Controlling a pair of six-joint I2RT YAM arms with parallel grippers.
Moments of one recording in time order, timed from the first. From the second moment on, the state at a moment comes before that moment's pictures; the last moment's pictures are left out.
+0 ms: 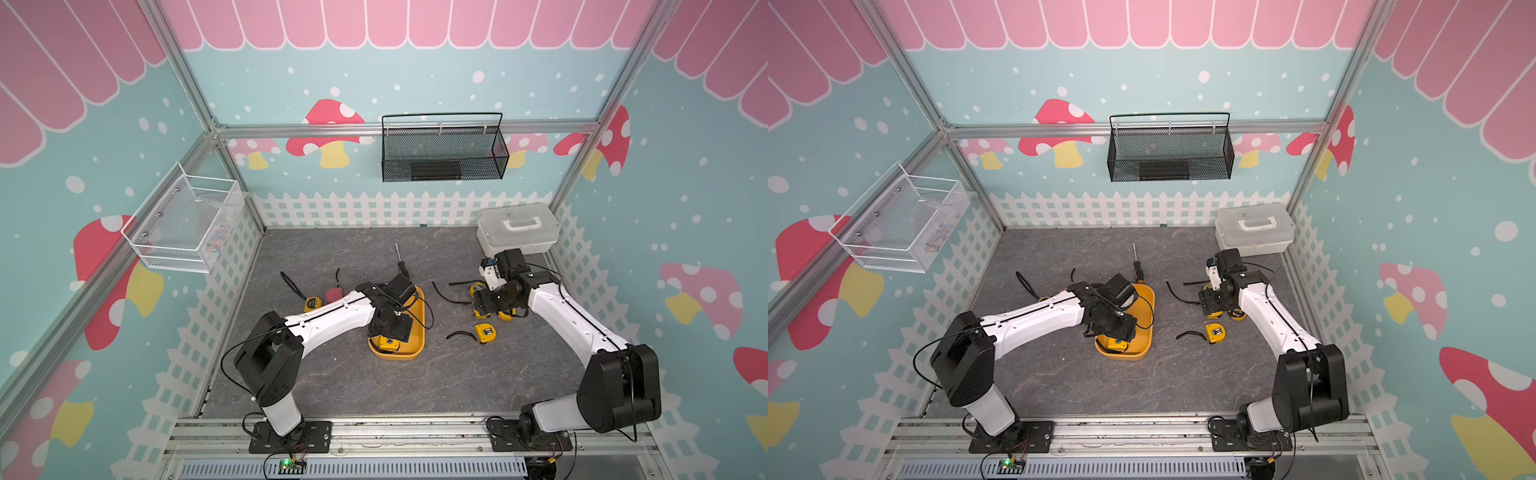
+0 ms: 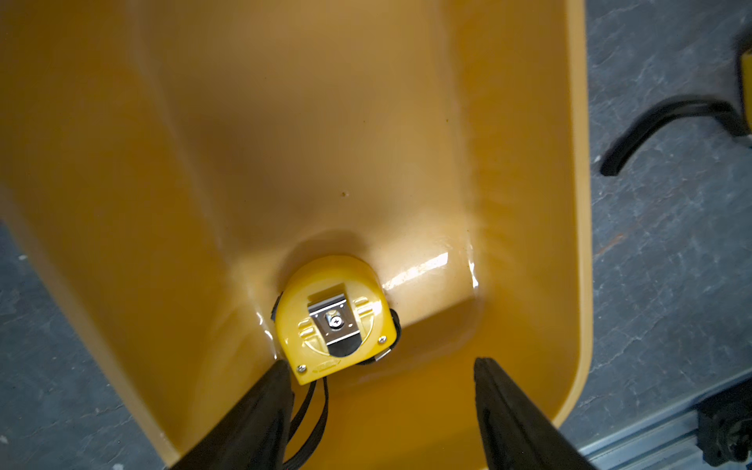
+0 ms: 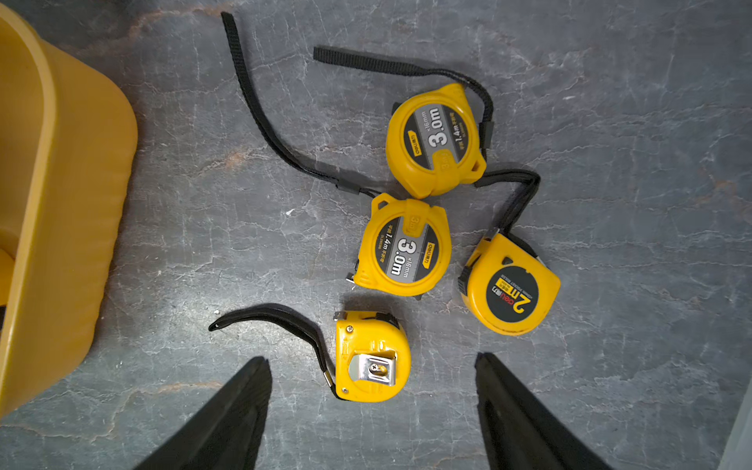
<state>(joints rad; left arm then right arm) -0.77 1.73 1.27 -0.86 0.05 -0.48 0.19 1.44 1.09 -0.82 -0.04 -0.06</state>
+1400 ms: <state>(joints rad) -0.77 1.94 1.32 -0.89 0.00 -0.56 0.19 1.52 1.08 -0.78 -0.07 -0.08</state>
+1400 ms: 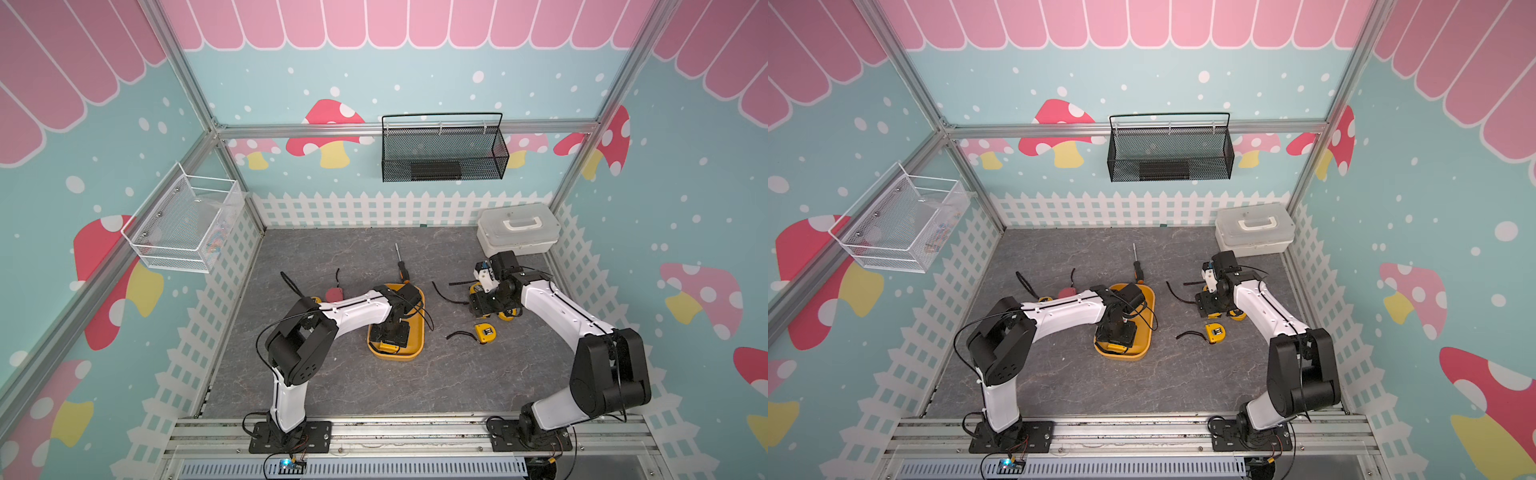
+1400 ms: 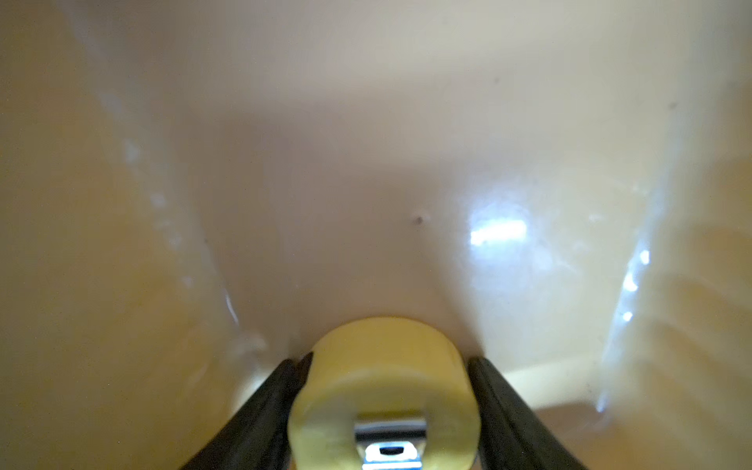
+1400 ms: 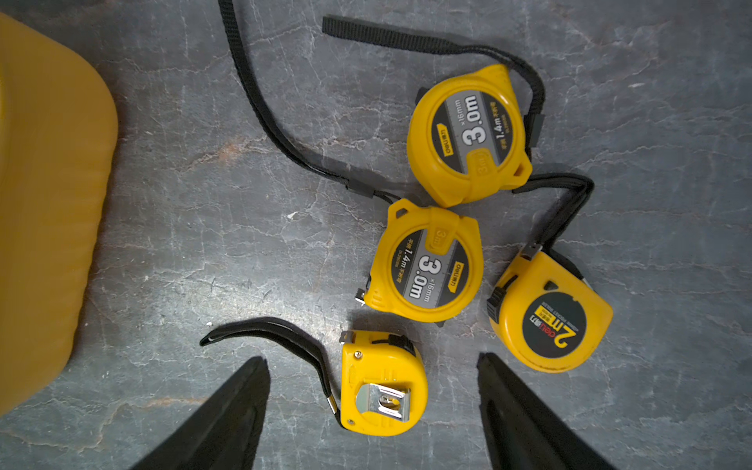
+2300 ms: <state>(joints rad) -0.73 2.02 1.43 -0.88 -0.01 -0.47 0.18 1.51 1.08 -0.78 -0.05 -0.08</state>
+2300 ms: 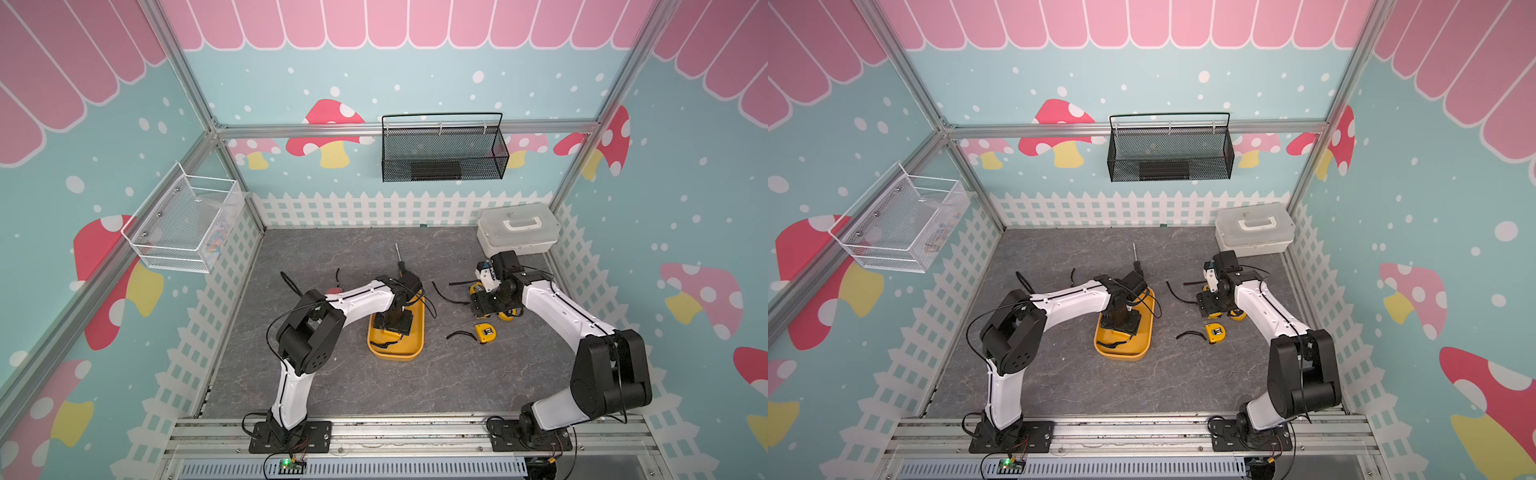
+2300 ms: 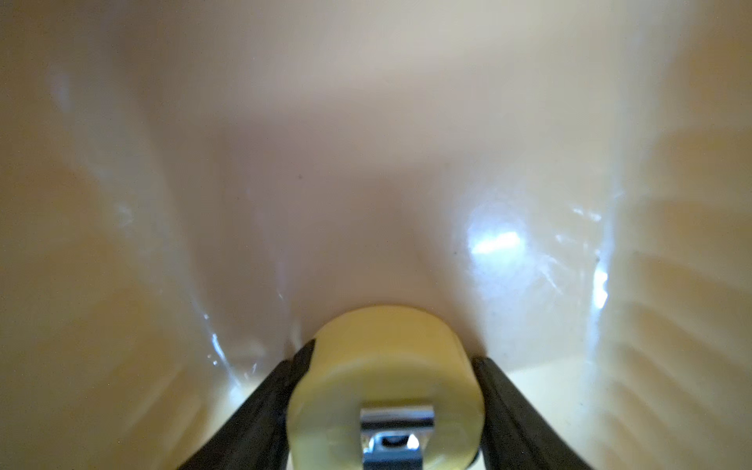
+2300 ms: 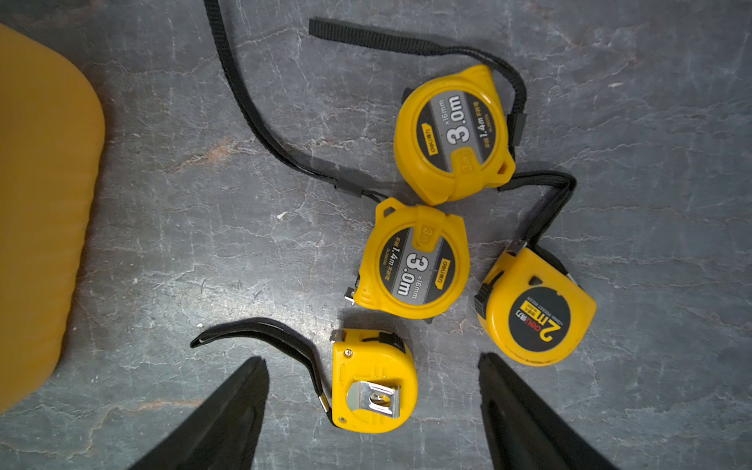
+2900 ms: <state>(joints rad) -0.73 2.00 1.42 -0.87 -0.02 -0.48 0.18 1.50 1.07 -0.78 -0.05 -0.08</state>
